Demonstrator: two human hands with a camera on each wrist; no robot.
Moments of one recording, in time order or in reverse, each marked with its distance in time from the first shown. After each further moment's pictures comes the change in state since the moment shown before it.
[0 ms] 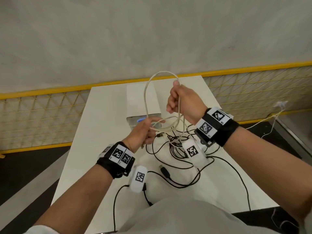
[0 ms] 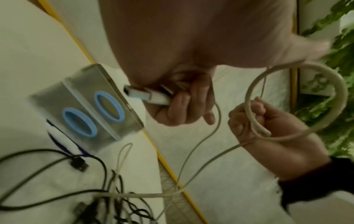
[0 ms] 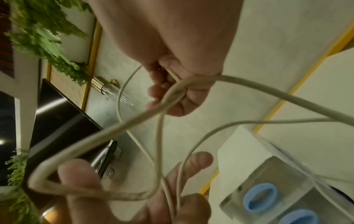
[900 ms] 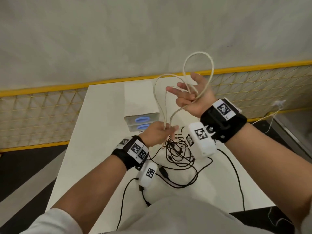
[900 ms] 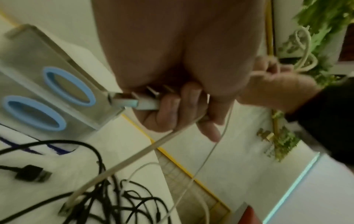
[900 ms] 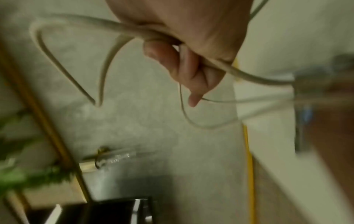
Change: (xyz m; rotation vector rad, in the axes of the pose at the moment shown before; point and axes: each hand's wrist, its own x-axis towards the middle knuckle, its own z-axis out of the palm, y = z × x) left_hand 0.030 0.007 0.038 0.292 0.002 -0.117; right_hand 0.008 -0.025 -0.024 0.660 0.151 0.336
